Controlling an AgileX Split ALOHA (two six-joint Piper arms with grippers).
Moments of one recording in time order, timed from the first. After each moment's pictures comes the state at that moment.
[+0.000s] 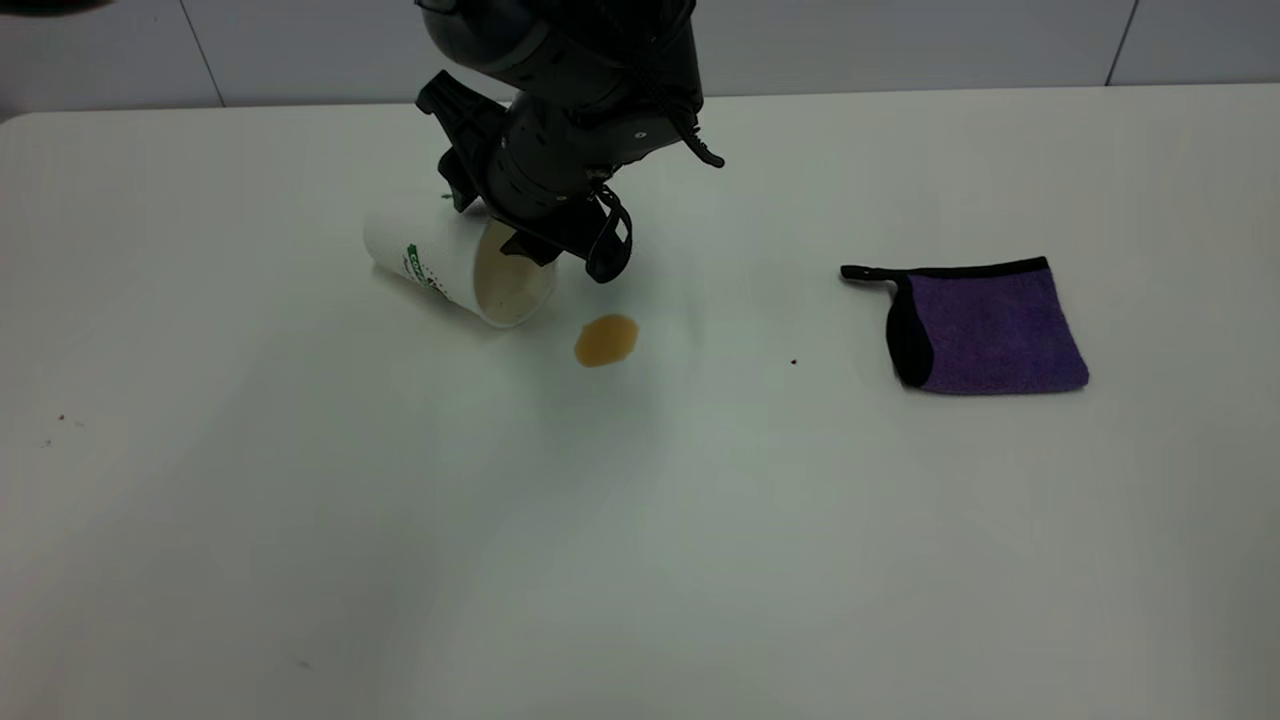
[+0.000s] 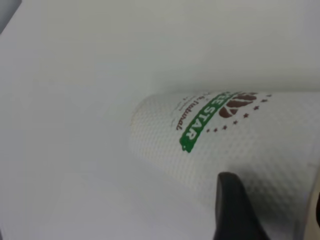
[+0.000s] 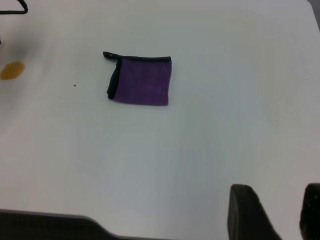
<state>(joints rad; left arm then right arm) -0.67 2.60 -1.84 0.99 0.83 -0.75 0.03 -0.02 -0.47 0.03 1.12 -0.06</state>
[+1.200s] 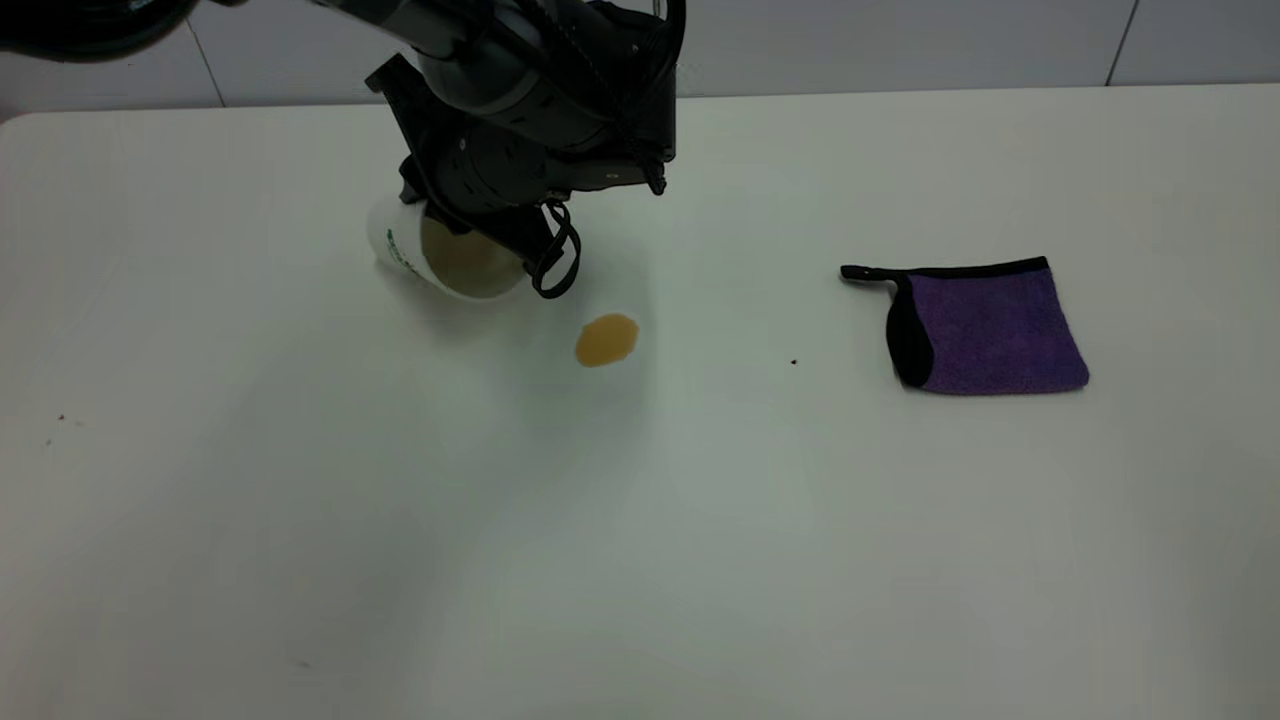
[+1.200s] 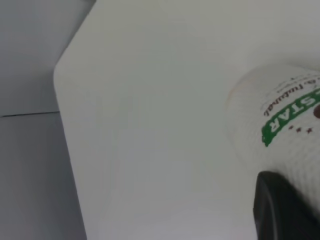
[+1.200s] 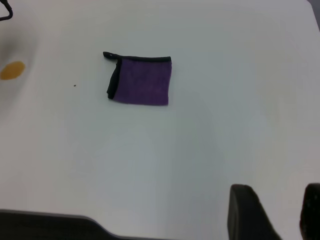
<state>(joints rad) -0.65 2.65 -1.84 1.15 0.97 -0.81 0.03 -0.02 -0.47 0.03 1.12 -0.06</state>
